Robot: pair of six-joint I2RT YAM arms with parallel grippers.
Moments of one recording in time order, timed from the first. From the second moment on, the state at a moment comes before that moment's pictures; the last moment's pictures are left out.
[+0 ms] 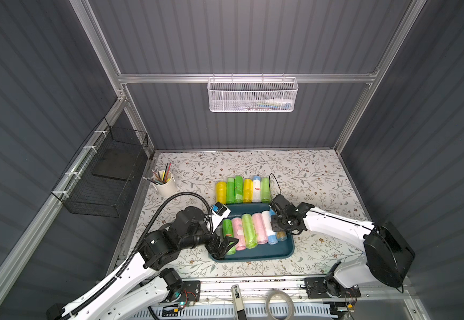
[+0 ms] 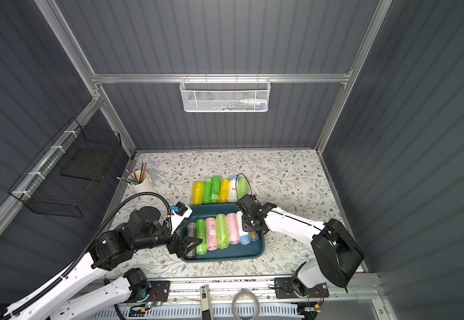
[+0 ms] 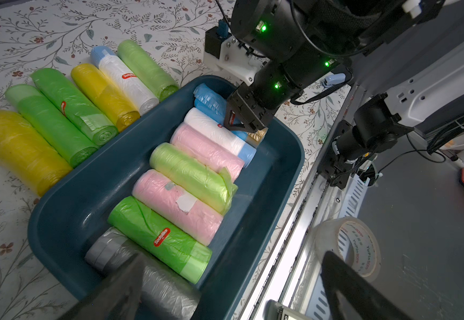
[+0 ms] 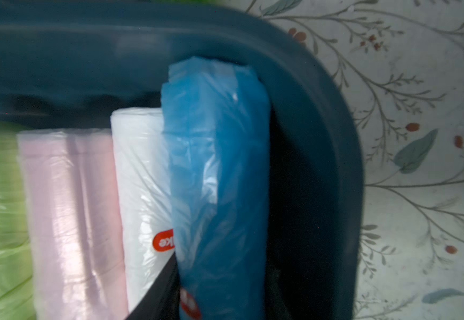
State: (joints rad) left arm -0.87 0.73 0.82 -0.72 0.25 -0.13; right arm 0.73 1.46 0.85 -0.62 0.17 0.63
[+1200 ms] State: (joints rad) left arm -0.87 0.73 0.82 -0.72 0.25 -0.13; right arm 0.73 1.43 0.85 -0.61 0.17 0.63
